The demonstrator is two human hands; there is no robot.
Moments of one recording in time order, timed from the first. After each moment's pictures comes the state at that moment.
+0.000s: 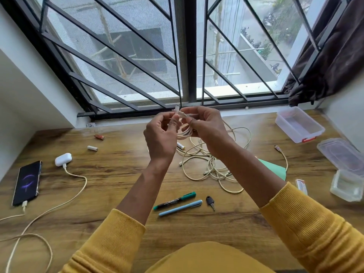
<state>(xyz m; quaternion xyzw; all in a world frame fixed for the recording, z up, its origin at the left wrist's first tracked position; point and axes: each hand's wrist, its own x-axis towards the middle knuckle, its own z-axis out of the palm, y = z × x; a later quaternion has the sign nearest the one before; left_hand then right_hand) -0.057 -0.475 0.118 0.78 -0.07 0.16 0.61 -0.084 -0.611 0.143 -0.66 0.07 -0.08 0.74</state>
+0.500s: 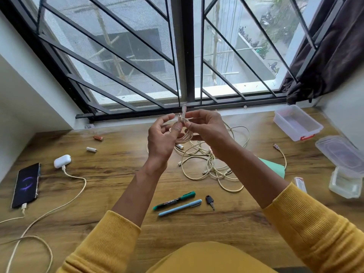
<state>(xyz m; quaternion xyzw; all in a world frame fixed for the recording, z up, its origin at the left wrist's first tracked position) -0.056 -0.469 0.112 0.73 -0.03 -0.03 0.68 -0.094 -0.621 0.138 -0.67 0.06 -0.05 0.74</state>
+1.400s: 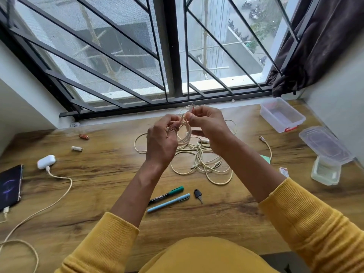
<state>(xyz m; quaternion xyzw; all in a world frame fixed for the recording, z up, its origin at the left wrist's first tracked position) -0.079 -0.496 0.109 0.85 -0.21 0.13 0.46 -0.107 -0.649 0.133 -0.67 0.15 -0.06 0.73</state>
